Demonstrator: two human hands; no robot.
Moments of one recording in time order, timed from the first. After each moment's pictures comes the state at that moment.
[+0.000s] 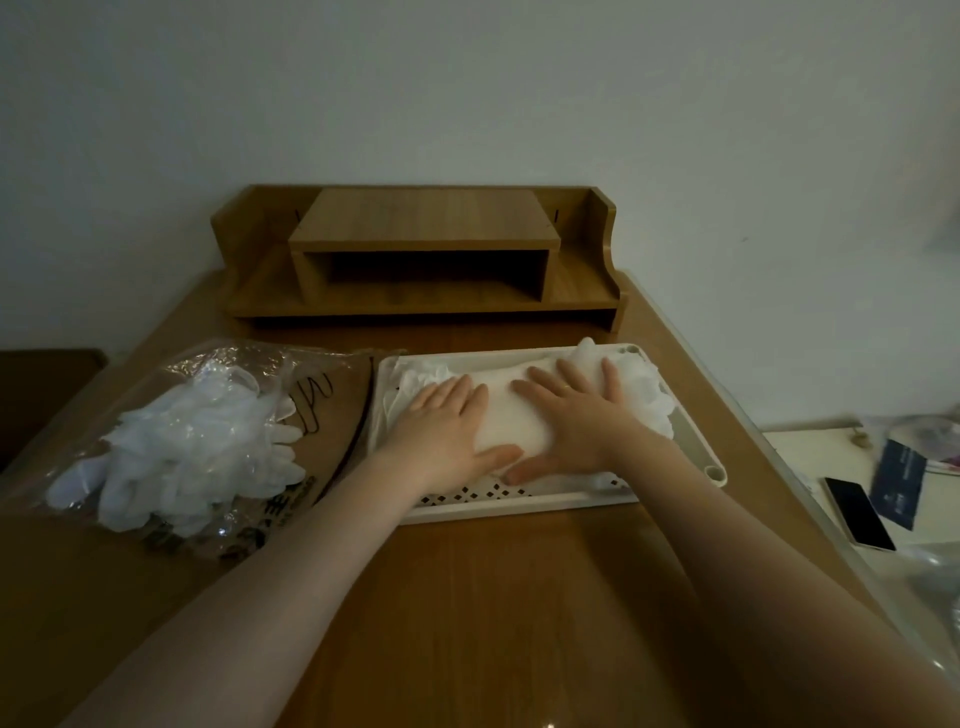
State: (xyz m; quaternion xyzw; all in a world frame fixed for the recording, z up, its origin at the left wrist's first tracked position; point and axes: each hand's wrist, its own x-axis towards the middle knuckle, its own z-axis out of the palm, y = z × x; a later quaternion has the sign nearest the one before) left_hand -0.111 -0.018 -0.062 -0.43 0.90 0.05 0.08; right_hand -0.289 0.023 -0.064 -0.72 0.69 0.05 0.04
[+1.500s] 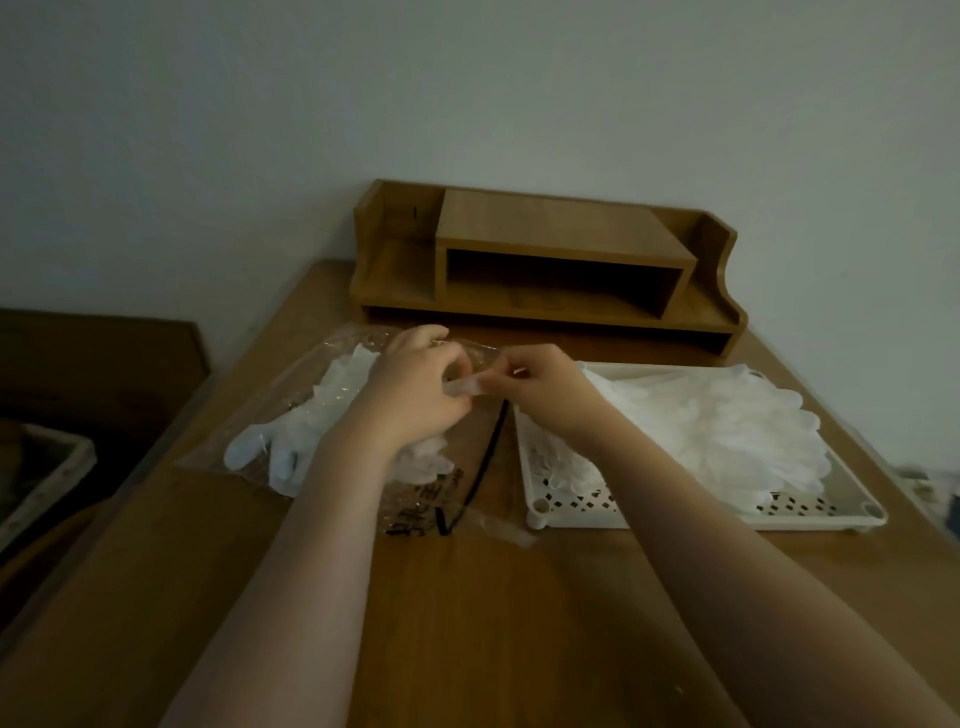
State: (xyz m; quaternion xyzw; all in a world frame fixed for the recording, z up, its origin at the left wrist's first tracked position) left_hand 0.035 -0.058 -0.027 -0.51 0.82 0.18 -0.19; right_hand -0.118 -0.027 -0.025 -0.65 0.62 -0.34 0.28
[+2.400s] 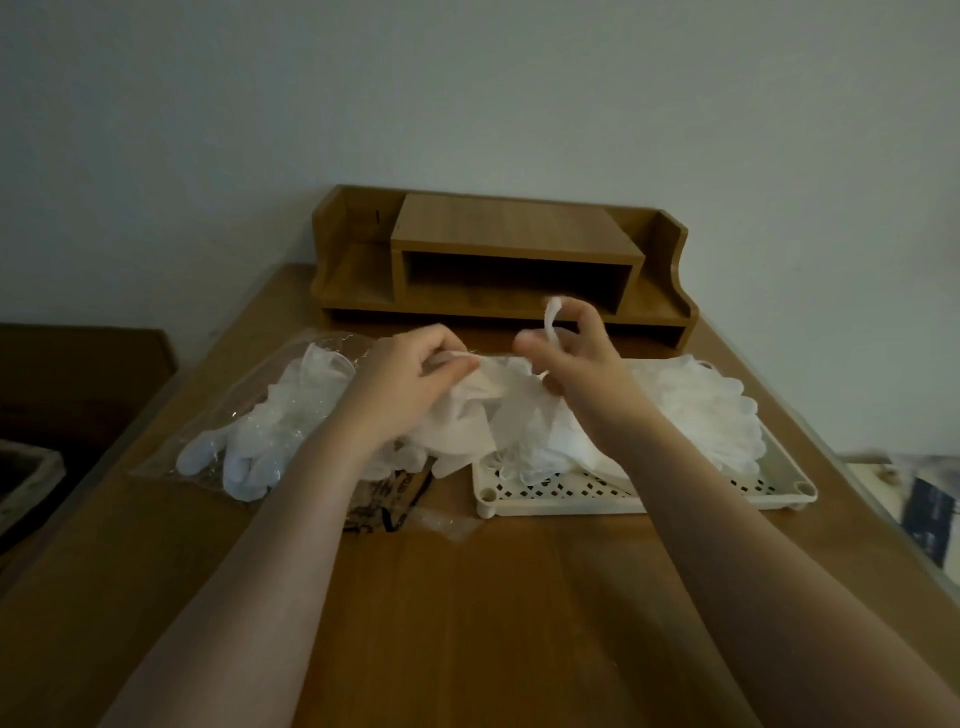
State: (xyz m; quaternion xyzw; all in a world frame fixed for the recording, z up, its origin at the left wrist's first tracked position) left_hand 0.008 -0.027 -0.011 -0.42 0.79 0.29 -0.33; right_hand -0.170 0.017 -0.007 -0.51 0.56 -0.53 0.38
